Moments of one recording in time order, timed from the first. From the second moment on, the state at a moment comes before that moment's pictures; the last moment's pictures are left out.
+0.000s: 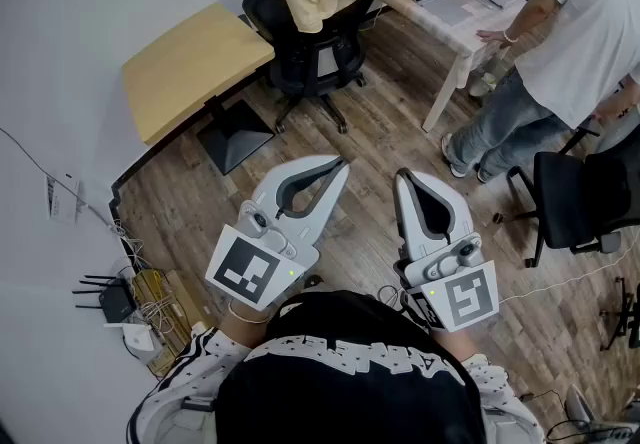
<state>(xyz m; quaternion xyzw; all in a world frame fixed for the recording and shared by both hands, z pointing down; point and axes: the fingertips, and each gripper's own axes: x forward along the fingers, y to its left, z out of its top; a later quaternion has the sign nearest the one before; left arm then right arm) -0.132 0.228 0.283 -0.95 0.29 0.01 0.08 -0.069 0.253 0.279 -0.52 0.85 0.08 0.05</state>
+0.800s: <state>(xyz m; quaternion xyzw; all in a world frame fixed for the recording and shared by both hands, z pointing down) -0.084 0.244 0.281 -0.96 0.28 0.01 0.07 -0.011 0.277 0.283 -0.52 0.85 0.06 0.08</state>
